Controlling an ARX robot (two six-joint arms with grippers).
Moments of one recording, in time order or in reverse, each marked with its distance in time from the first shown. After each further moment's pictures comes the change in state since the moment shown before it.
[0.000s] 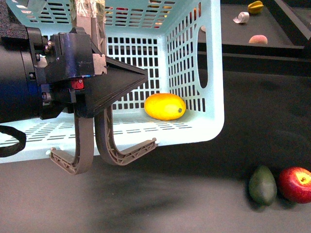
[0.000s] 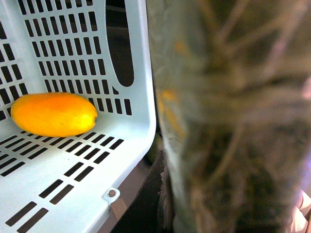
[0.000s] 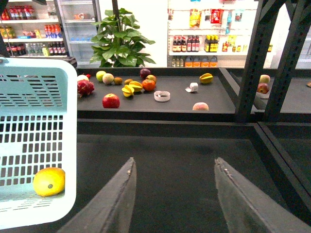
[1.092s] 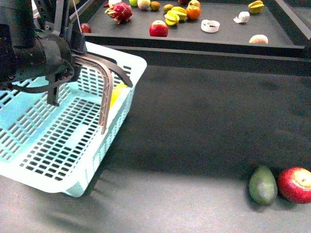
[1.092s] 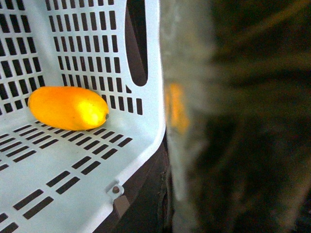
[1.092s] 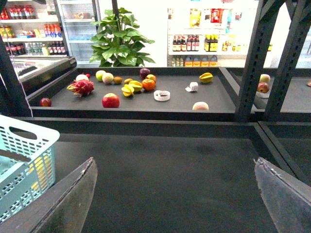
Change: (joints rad) left arm 0.139 0.514 0.462 -0.026 -0.653 -1.043; right arm 0.000 -0.001 0.000 -0.001 0.000 0.000
